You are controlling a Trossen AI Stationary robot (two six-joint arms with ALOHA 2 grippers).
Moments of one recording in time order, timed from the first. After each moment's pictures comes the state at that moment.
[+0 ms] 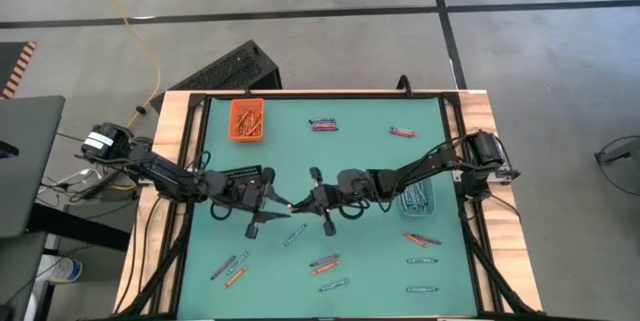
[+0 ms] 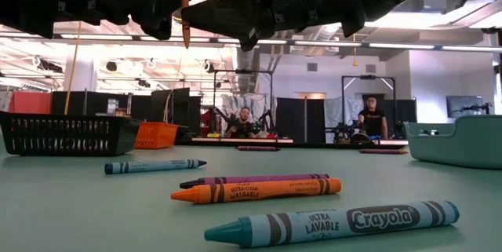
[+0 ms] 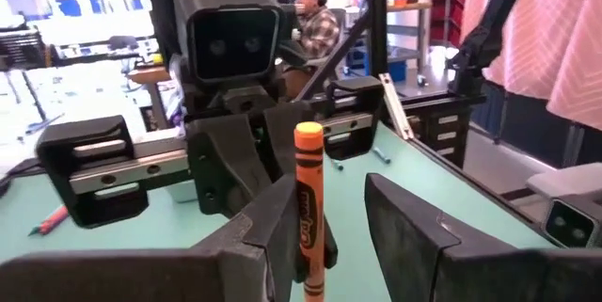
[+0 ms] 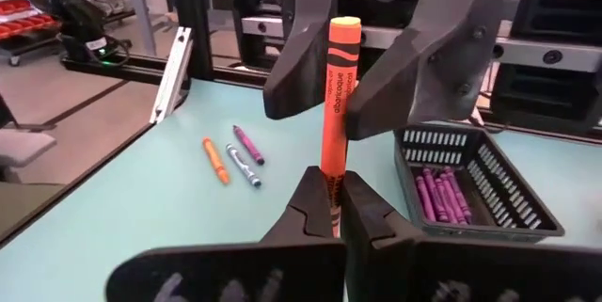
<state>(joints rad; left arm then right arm) -0.27 1.31 0.30 1.12 -0.06 0.09 0.14 1.88 1.04 0.67 -0.08 -0.06</state>
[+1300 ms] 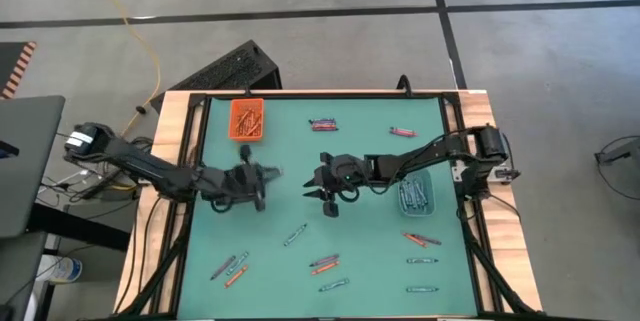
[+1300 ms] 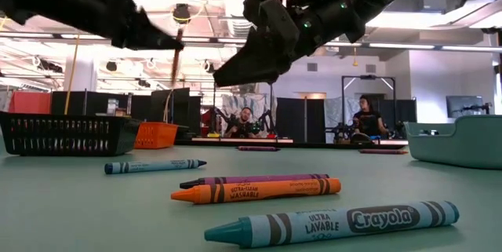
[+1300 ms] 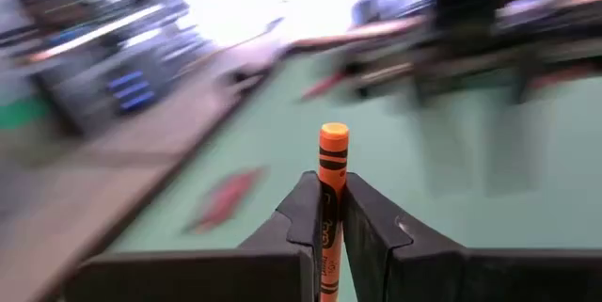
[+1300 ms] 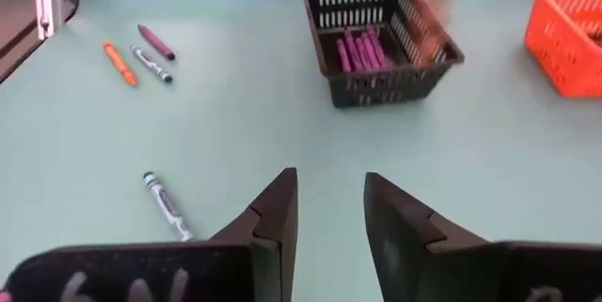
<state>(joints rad) -0.22 1.03 0.30 0.61 -0.66 0.17 0.03 1.83 1.04 0.31 -0.05 0.03</state>
